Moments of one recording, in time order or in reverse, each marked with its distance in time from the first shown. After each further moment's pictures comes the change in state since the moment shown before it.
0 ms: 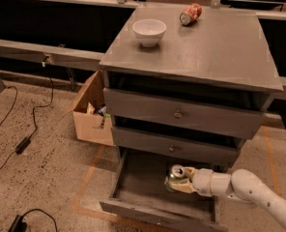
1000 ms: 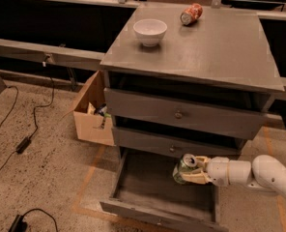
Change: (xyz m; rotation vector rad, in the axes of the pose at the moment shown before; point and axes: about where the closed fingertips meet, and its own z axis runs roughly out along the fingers) arm -0.069 0.003 -0.068 -0.086 -0.054 -0.025
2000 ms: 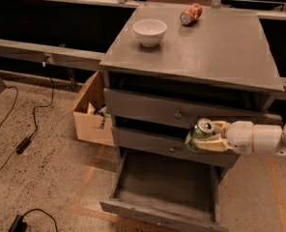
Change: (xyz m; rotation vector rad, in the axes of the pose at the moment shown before) arm -0.142 -0.023 -0.080 0.074 -0.024 -0.120
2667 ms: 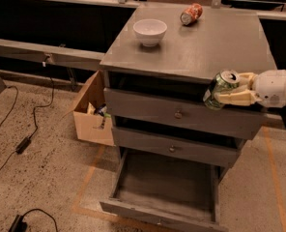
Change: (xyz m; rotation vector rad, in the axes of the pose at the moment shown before) arm -0.140 -0.060 -0.075 0.047 -0.029 -0.053
